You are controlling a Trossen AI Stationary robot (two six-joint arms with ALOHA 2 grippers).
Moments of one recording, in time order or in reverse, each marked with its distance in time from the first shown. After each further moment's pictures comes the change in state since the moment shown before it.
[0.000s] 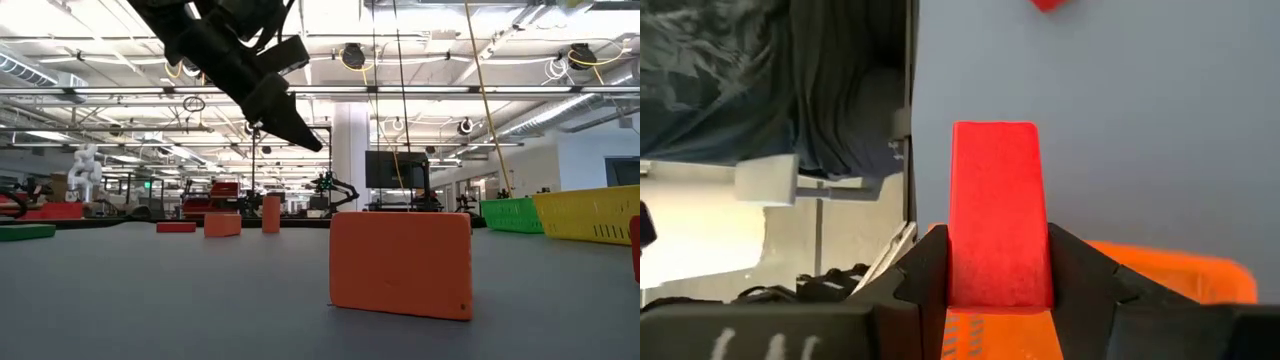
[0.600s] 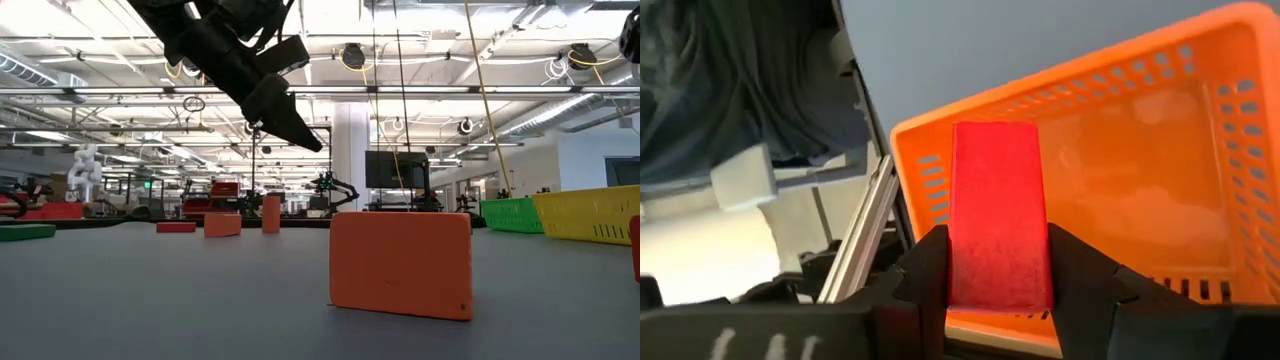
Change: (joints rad) left arm 0.000 0.000 0.000 0.000 0.001 0.008; right arm 0.277 0.000 0.000 -0.111 0.098 0.464
